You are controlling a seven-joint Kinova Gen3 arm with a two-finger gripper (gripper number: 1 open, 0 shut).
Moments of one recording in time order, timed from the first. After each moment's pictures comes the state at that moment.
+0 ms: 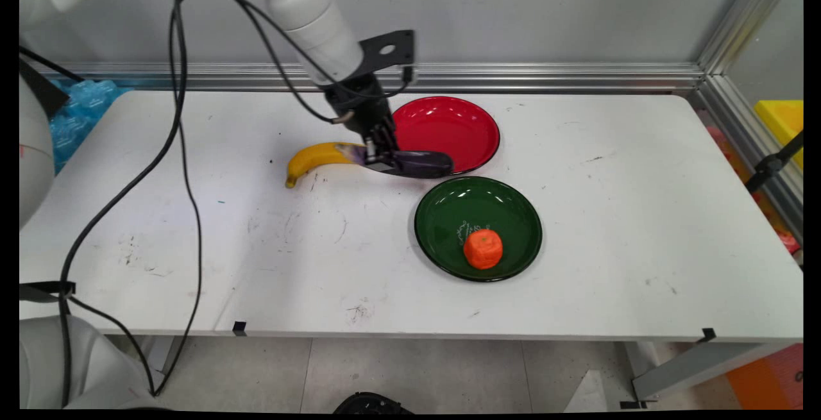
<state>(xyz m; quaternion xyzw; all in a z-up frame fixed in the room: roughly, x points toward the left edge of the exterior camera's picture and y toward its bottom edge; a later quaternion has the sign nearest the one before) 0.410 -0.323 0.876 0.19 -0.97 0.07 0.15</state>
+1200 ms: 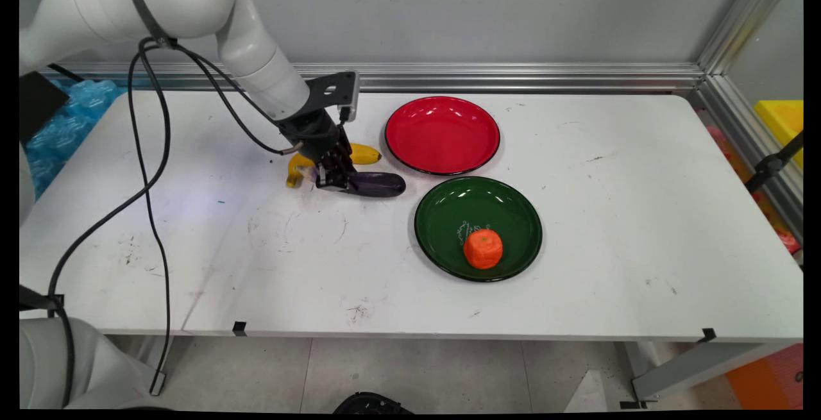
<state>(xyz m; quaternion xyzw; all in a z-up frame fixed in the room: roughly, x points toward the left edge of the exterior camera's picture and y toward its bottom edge) 0.490 -0.310 0.803 0.17 -0.97 0.07 0.15</state>
